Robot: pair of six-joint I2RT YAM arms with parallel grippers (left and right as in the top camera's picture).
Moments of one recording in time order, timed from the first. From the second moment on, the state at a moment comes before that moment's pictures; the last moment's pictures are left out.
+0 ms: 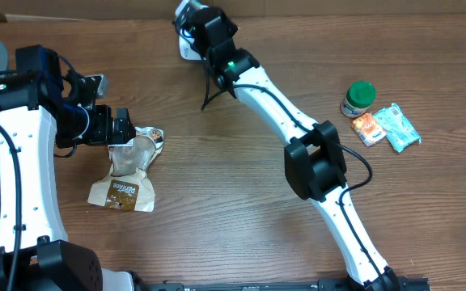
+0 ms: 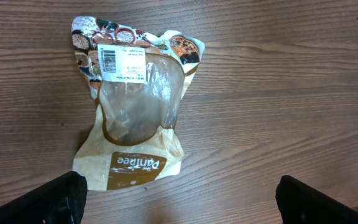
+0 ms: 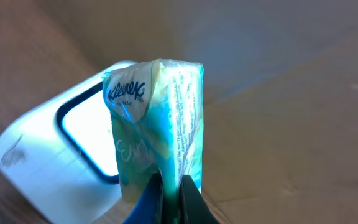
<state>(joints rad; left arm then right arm) 0.23 1.62 1.61 -1.40 0.27 0.20 0.58 2.64 2.43 -0.27 0.37 -0.64</state>
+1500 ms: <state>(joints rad) 0.23 1.62 1.61 -1.40 0.27 0.20 0.46 2.04 2.43 -1.24 0.15 0.12</state>
